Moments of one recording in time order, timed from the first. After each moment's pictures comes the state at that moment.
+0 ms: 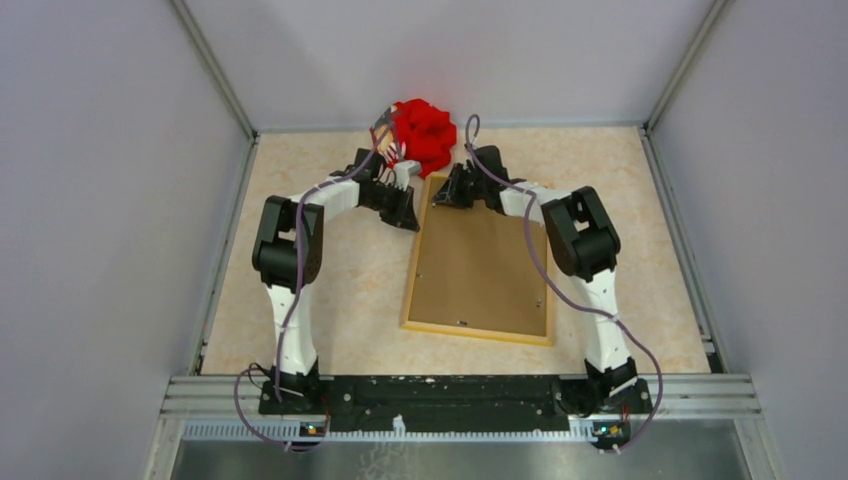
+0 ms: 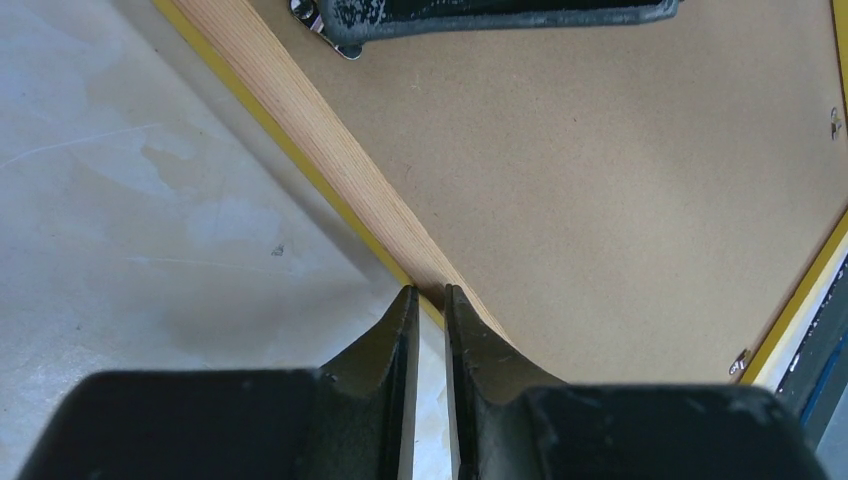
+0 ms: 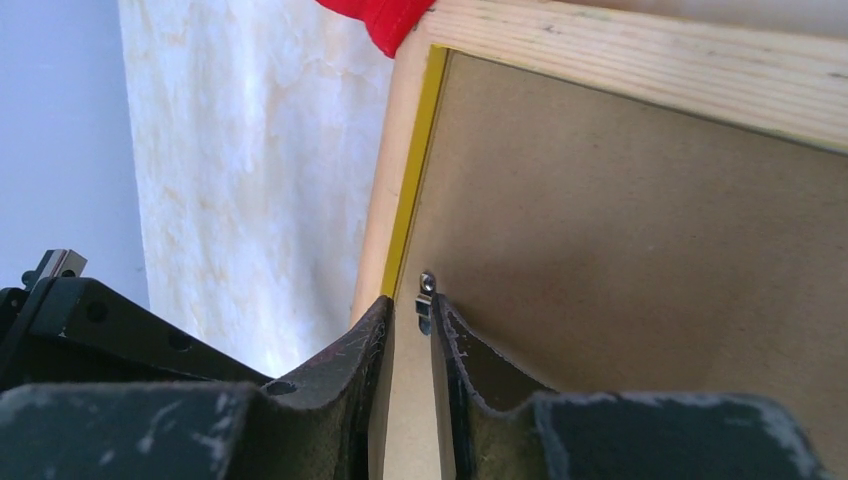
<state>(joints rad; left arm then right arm) -0.27 2.10 1.47 -0.42 0.73 0.16 0.46 2.28 1.57 0.10 -0.40 0.74</state>
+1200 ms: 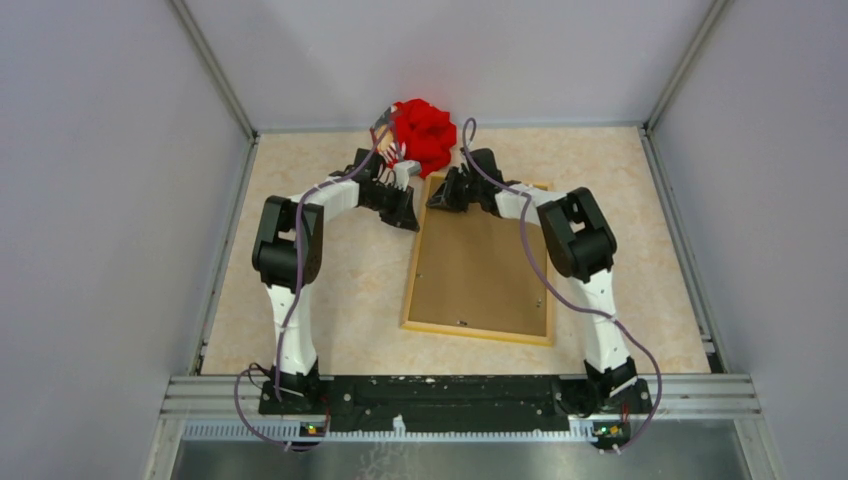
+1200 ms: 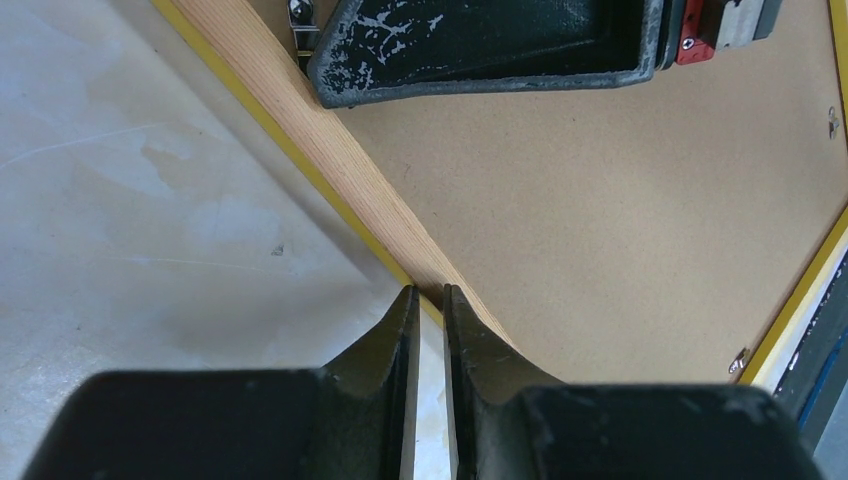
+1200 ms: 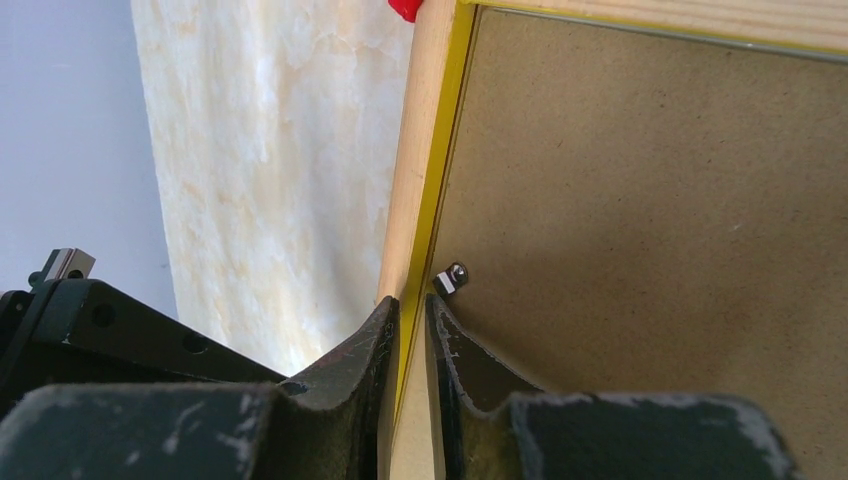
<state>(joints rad) -0.27 2.10 1.47 -0.42 0.74 0.16 0.49 2.29 1.58 0.09 -0.41 0.80</state>
